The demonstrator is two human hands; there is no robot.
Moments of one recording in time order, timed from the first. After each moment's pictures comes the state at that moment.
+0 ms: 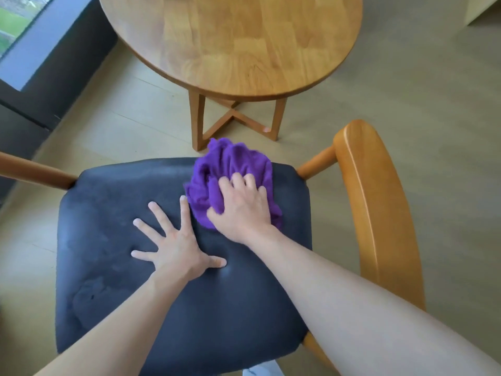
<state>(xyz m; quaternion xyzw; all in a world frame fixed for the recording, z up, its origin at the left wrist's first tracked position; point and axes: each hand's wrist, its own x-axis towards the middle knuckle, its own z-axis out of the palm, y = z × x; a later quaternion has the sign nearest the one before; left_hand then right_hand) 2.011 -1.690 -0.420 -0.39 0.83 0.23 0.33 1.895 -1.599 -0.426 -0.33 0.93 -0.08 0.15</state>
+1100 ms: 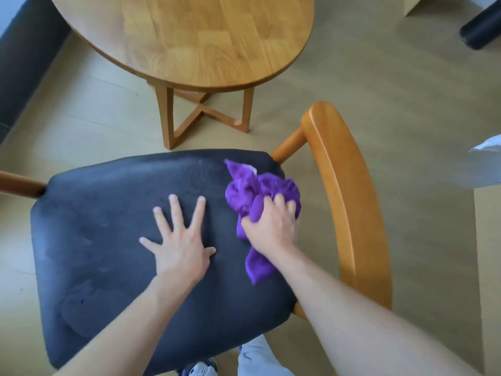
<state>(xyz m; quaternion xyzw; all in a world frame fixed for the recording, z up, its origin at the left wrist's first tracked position) 2.030 -1.665 -0.413 -0.22 0.92 0.17 0.27 1.931 -1.509 -0.415 -0.02 0.98 -0.06 0.19</state>
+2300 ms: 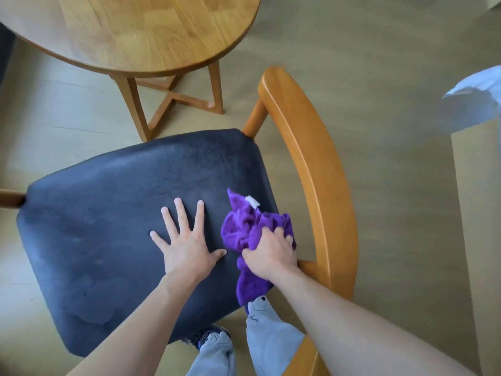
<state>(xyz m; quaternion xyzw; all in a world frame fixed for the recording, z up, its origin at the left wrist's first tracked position) 2.061 -1.629 -0.423 -0.15 0.94 0.13 0.29 2.027 -1.459 -0.385 0.10 0.92 -0.08 0.37</state>
